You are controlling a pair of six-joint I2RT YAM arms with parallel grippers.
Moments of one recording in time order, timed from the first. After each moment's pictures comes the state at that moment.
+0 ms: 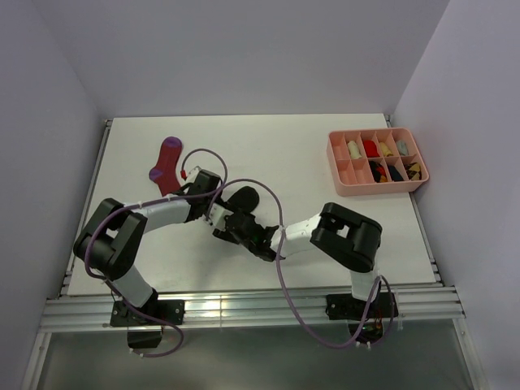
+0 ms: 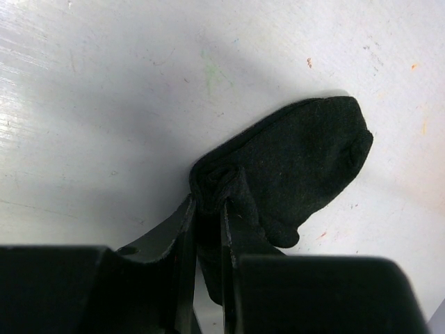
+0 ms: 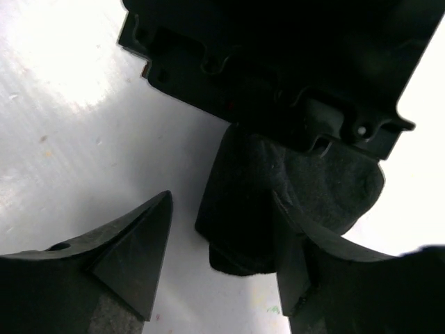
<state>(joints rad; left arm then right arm) -0.55 1.66 0.84 -0.09 -0.13 -1.09 1.10 1.88 0.87 0.45 0.38 -0.31</state>
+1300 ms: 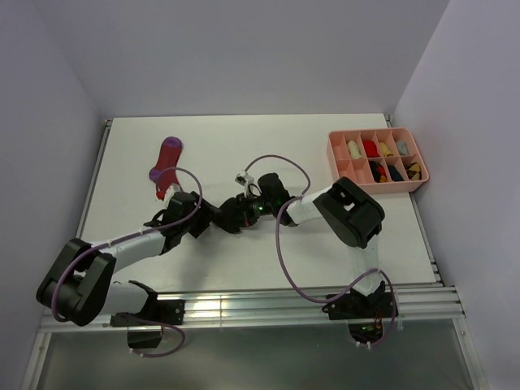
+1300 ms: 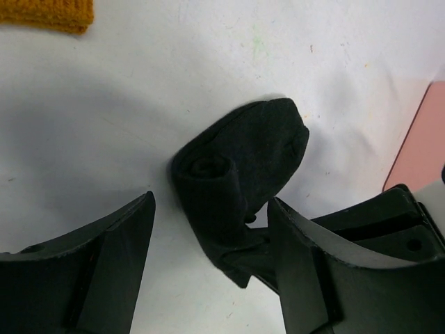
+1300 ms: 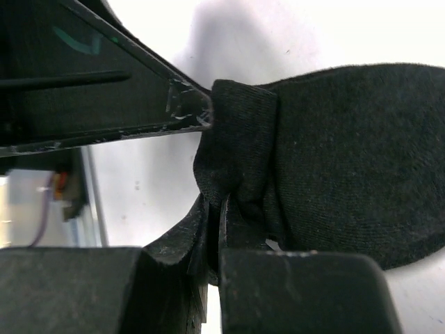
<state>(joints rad) -0.49 1.29 0.46 0.12 -0.09 -1.19 0.71 1.98 0.92 0.52 -0.68 0.45</state>
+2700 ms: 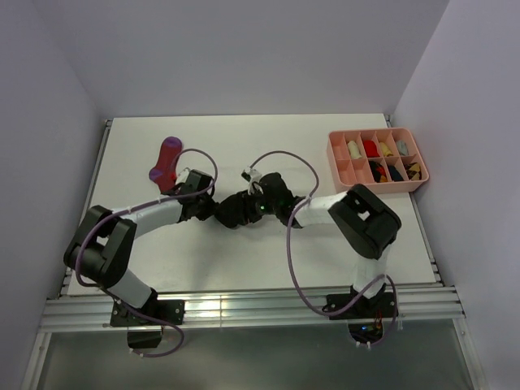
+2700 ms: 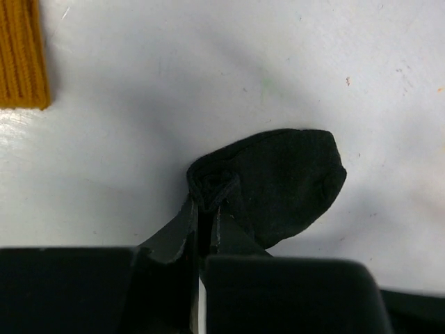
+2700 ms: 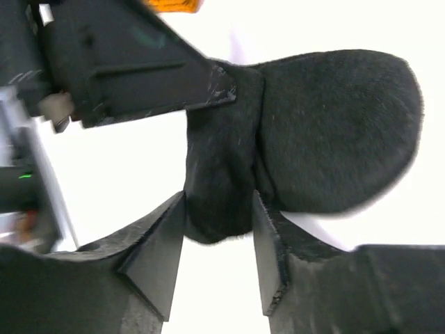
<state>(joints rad) -0.49 1.56 0.79 -0.17 -0.15 -1.10 0.71 1.88 0.89 0.44 -0.49 0.47</state>
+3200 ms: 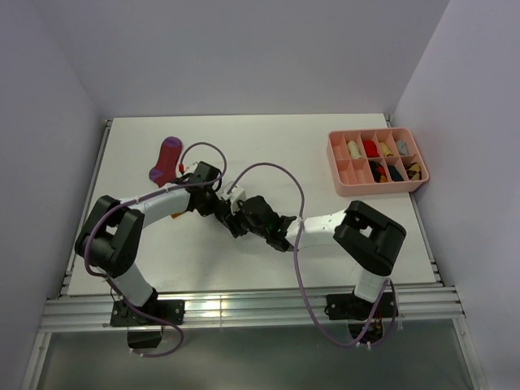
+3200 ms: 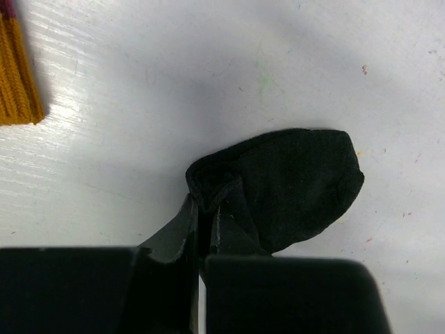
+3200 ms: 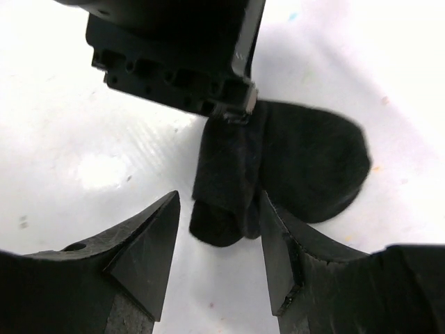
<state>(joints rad) -0.51 1.67 0.97 -0.37 -0.17 -0.99 0.99 1.74 0.81 0.47 0.08 0.08</state>
